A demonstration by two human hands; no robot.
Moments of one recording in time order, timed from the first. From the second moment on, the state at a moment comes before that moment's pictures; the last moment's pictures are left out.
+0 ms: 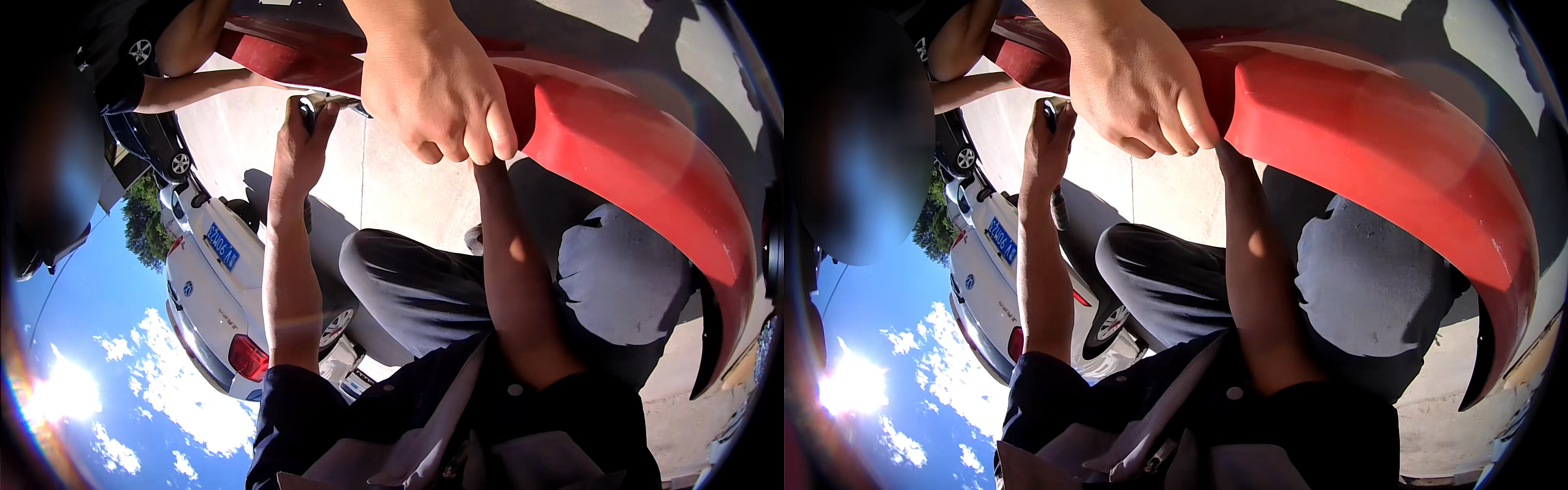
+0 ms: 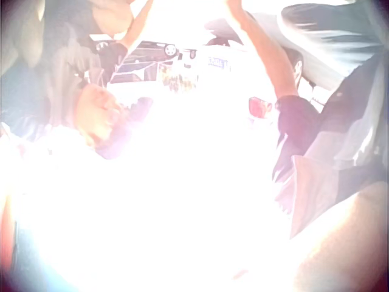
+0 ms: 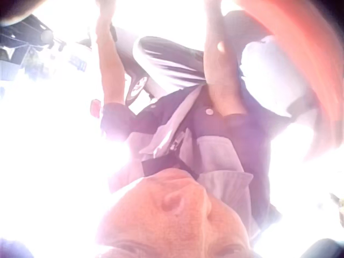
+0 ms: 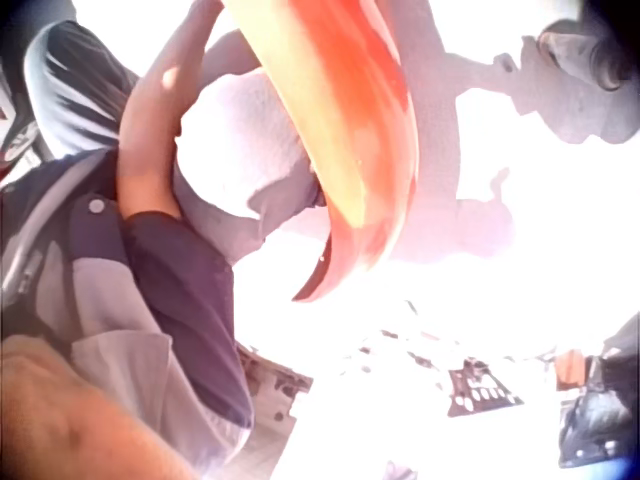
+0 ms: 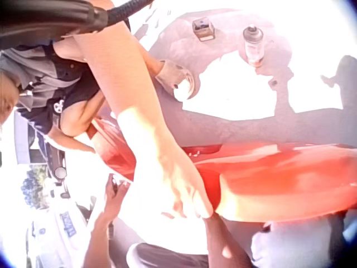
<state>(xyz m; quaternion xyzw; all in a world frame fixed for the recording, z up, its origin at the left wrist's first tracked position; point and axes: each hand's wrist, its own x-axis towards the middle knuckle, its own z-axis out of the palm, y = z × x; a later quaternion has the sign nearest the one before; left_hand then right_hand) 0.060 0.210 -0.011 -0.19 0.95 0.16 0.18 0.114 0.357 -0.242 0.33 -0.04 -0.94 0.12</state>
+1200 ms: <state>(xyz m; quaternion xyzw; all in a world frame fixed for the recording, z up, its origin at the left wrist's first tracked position) 0.030 0.177 0.006 0.20 0.96 -0.01 0.21 0.076 0.382 -0.250 0.22 -0.04 -0.96 0.14</state>
